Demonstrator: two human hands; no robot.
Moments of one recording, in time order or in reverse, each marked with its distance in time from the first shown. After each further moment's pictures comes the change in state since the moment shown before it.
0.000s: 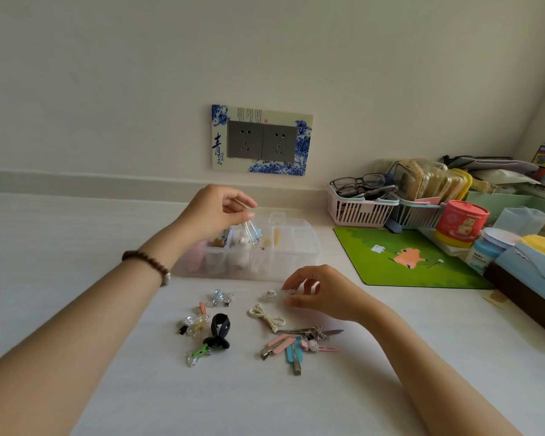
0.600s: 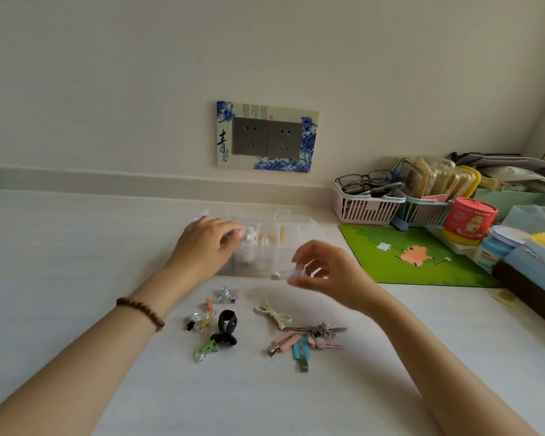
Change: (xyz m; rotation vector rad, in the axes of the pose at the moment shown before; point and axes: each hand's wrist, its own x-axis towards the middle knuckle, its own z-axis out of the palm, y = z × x) left_hand -0.037 -0.042 0.017 0.527 0.068 0.116; right_hand -0.003 -0.014 -0.008 0.283 0.125 -0.099
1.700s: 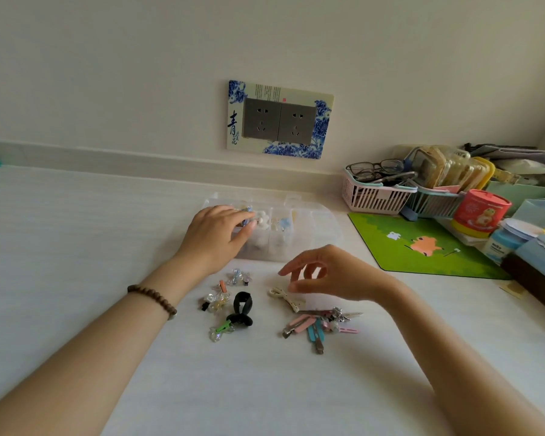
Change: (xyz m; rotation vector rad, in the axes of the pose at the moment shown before) left_hand -0.014 -0.003 0.004 0.070 -0.025 0.004; right_hand 0.005 -0.016 0.013 -0.285 -0.310 0.005
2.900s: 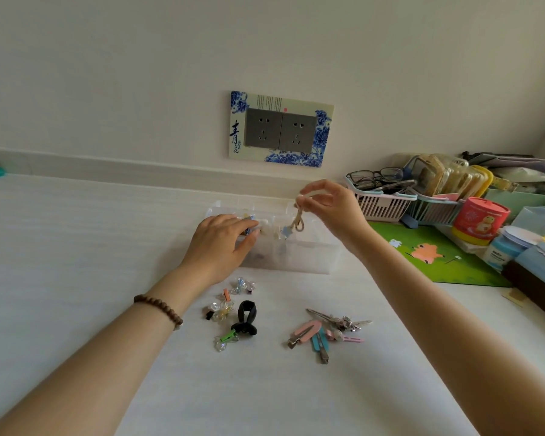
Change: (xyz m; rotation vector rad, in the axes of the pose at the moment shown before) left_hand 0.001 -0.004 0.005 -0.005 -0.011 -0.009; right_hand 0.058 -0.009 -0.042 0.459 0.632 0.043
